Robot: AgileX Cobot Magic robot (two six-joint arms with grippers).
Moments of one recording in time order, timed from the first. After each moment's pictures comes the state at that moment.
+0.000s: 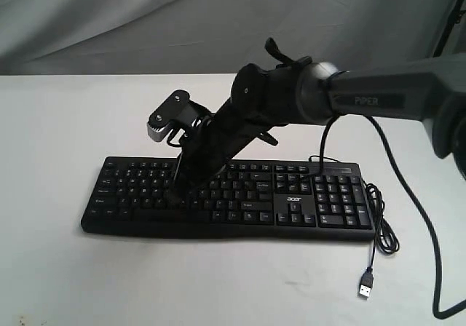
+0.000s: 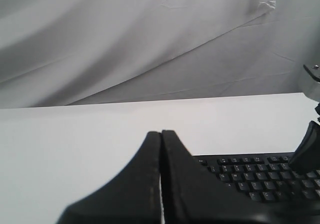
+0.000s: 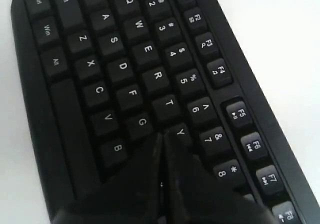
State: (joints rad) left arm 0.04 0.00 0.00 0.03 0.16 -0.02; right arm 0.79 2.21 -1.57 0.57 0.59 -0.90
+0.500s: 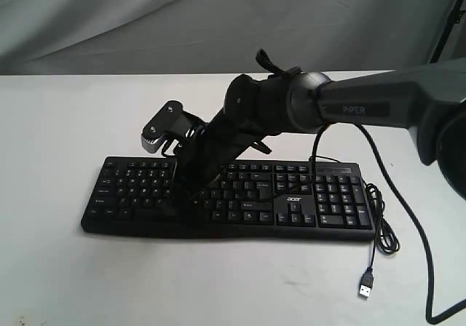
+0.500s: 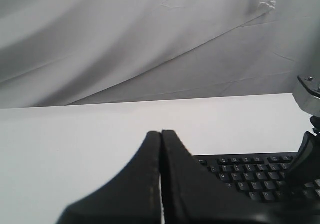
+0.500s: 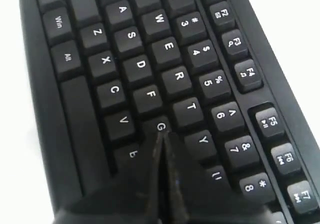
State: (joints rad) left arm 0.04 0.00 0.00 0.03 0.16 -0.02; right arm 0.81 2.24 -1.56 0.60 0.58 -0.94
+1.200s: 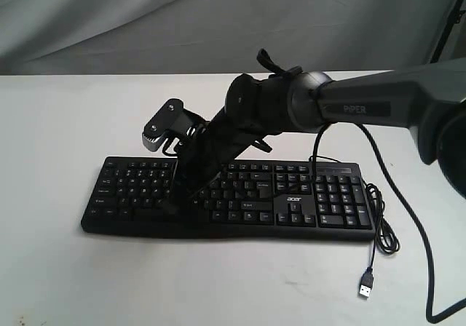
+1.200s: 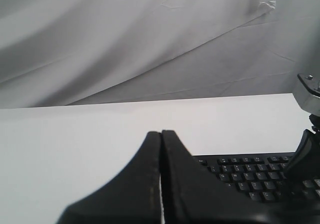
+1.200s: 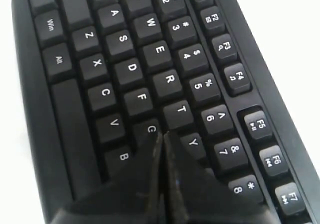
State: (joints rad) left arm 0.04 0.00 0.00 0.03 0.16 -0.02; right arm 0.81 2.24 -1.56 0.60 0.56 -0.95
